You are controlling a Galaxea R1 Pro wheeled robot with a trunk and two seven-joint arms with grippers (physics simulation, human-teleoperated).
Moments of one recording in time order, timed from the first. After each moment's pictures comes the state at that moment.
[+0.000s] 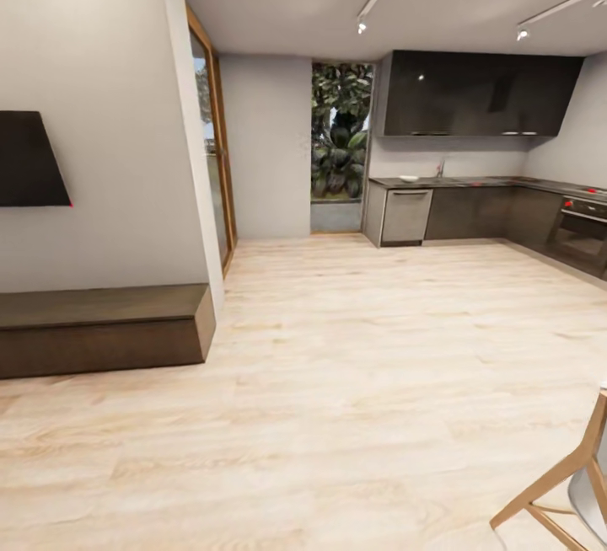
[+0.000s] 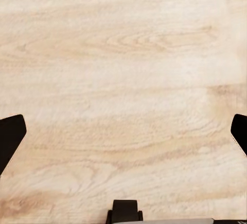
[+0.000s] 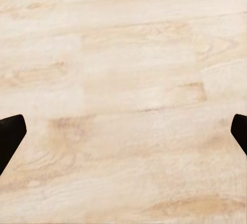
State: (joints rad) left arm 0.00 0.03 0.01 -0.41 0.01 -0.28 0.00; right arm -0.02 0.05 0.00 -0.48 0.00 -0.30 -0.01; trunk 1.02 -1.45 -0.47
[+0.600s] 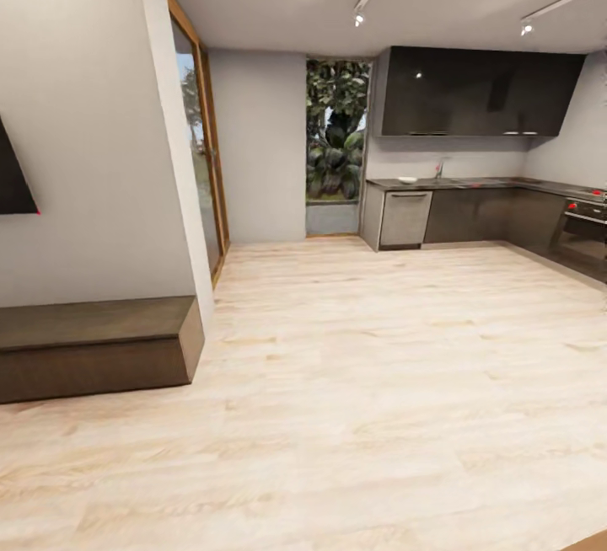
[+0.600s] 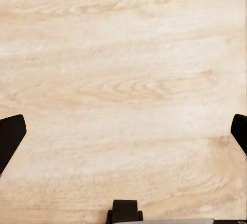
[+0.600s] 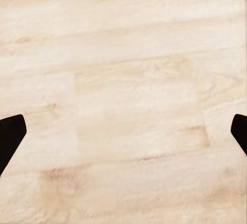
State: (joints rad) left arm 0.00 0.03 0.01 -0.41 0.01 -0.28 0.00; right arm -0.02 0.05 0.00 -0.48 0.00 -0.30 -0.01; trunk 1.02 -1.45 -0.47
